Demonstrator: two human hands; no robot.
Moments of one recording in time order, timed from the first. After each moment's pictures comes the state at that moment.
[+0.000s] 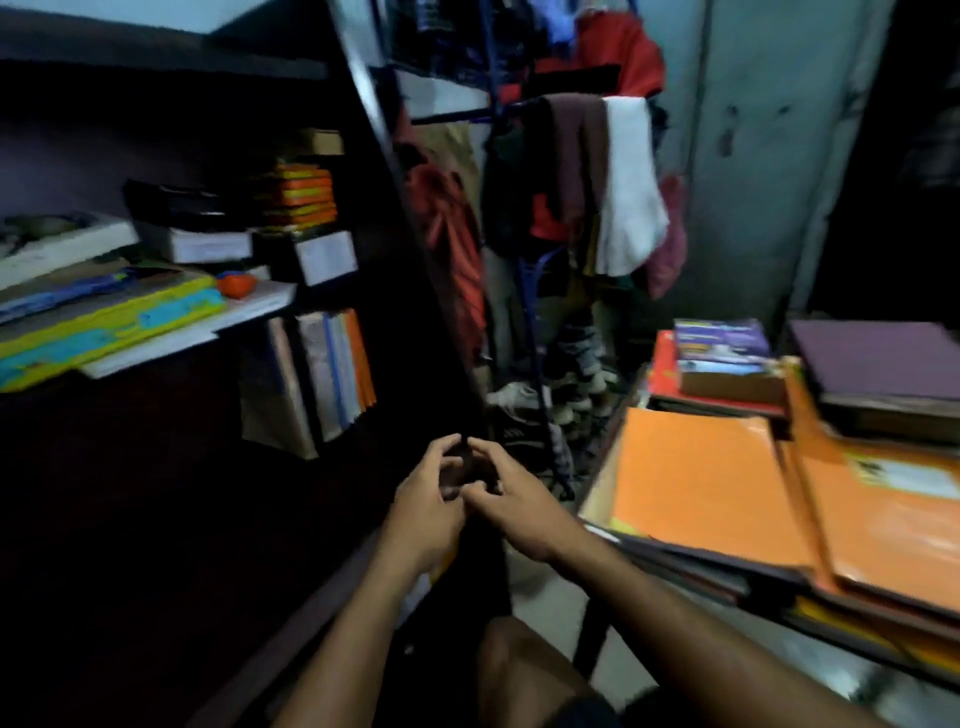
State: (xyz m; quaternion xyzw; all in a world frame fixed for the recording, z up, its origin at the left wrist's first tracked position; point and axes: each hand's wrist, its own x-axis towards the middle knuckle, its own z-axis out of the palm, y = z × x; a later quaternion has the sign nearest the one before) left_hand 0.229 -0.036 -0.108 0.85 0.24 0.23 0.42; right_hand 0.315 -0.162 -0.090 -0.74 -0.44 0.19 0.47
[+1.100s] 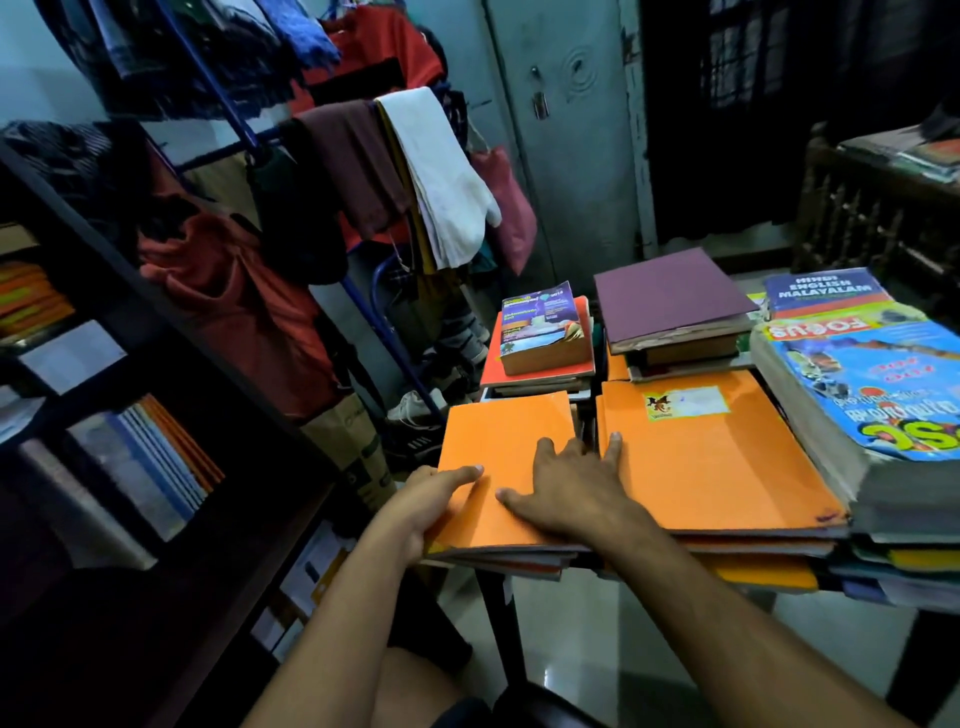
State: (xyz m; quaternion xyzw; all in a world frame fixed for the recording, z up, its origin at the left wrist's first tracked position) left_hand 0.385 -0.183 -0.100 0.77 0.36 -0.04 0.53; right_hand 0.433 -0.360 -0.102 -0.96 -0.22 0.11 0.14
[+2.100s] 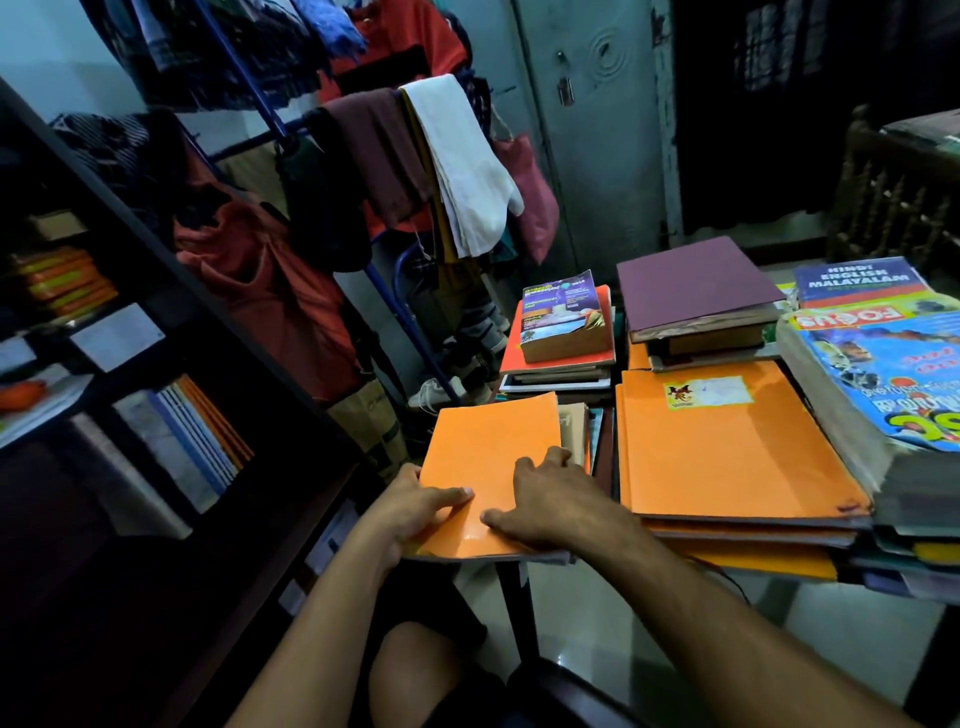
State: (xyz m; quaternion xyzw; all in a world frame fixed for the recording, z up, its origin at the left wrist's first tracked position) left_hand 0.351 -0.145 -0.106 0.81 0.36 -0.04 0.46; right_hand 0.406 -0.336 -0.102 -0.93 -0.26 0.20 0.15
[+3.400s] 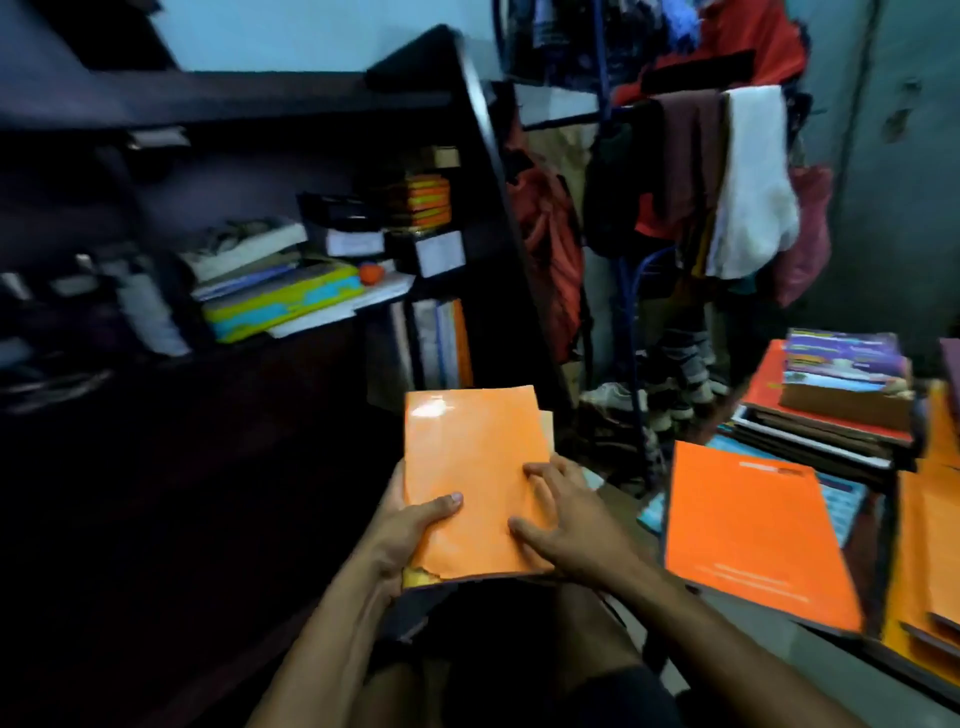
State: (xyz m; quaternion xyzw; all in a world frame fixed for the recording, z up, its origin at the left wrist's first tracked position) left_hand 0.118 -0.064 -0.092 0.57 0.34 0.29 0.69; right_hand 0.287 -0.201 -0.105 -0.79 -0.50 0.13 0.34
